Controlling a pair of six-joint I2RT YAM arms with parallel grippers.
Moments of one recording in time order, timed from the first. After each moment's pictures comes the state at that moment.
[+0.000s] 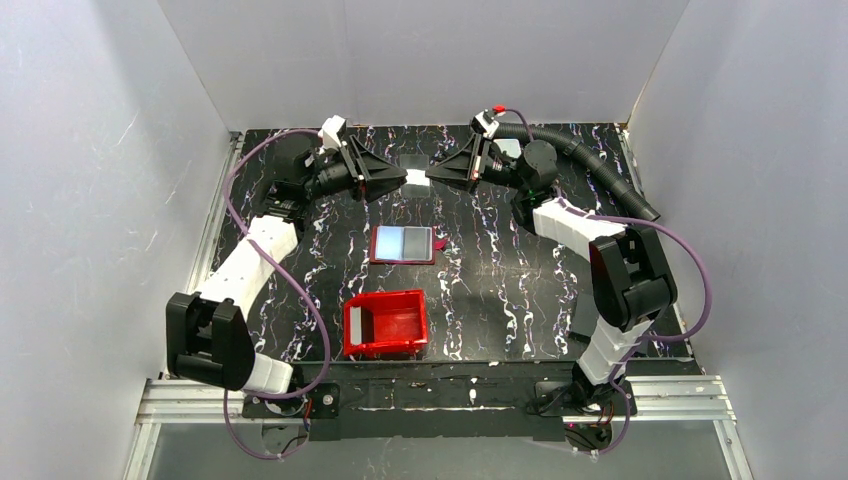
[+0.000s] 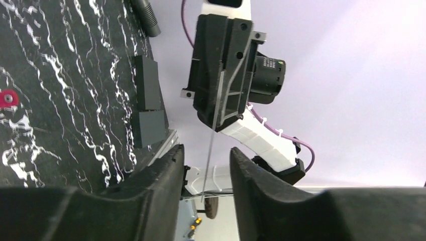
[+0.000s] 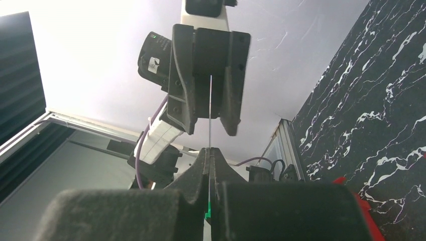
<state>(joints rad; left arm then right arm) -0.24 1.42 1.11 0.13 0.88 -1.23 0.42 1.76 1.15 0.96 -0.97 1.57</state>
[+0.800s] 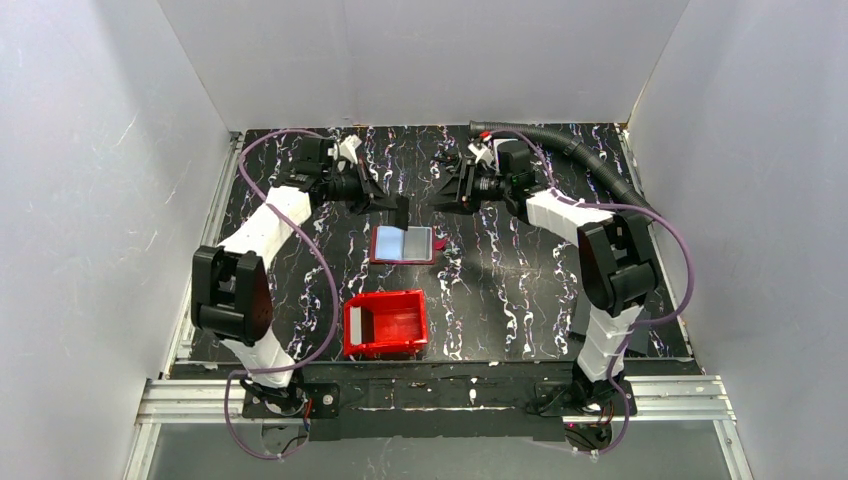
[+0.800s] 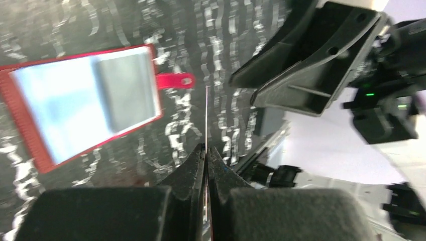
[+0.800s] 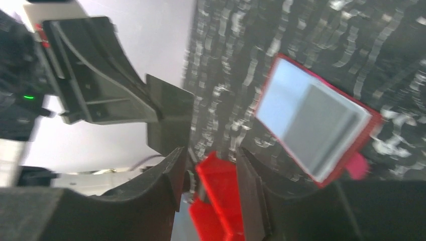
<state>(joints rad) -0.23 1.66 1.31 -0.38 0.71 -0.68 0.41 1.86 1.25 0.23 -0.85 0.92</state>
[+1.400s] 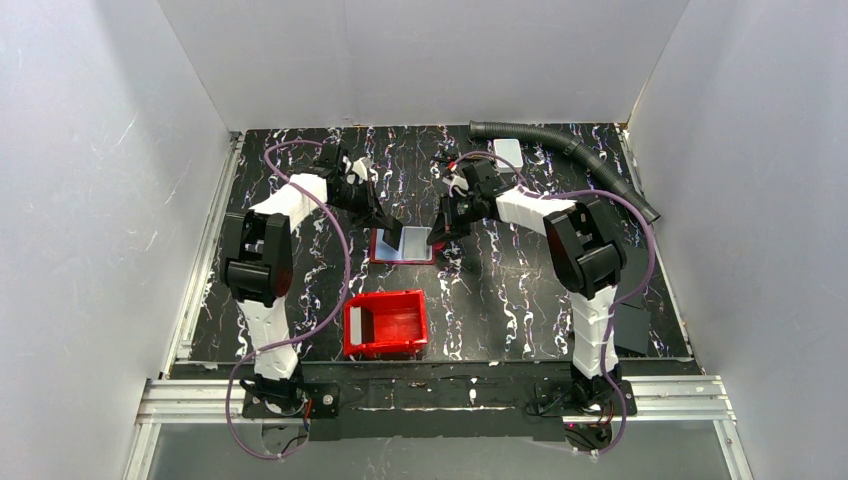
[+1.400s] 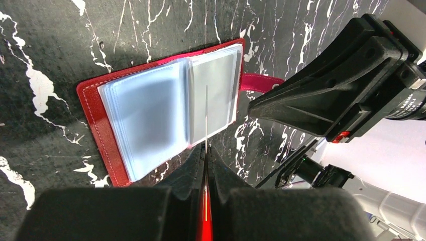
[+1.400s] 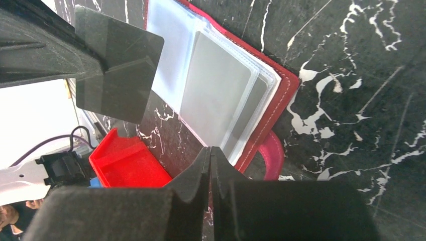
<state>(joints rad) -0.21 1.97 1.44 -0.62 0.64 -0.42 0.51 2.09 1.42 -0.27 -0.69 0.50</state>
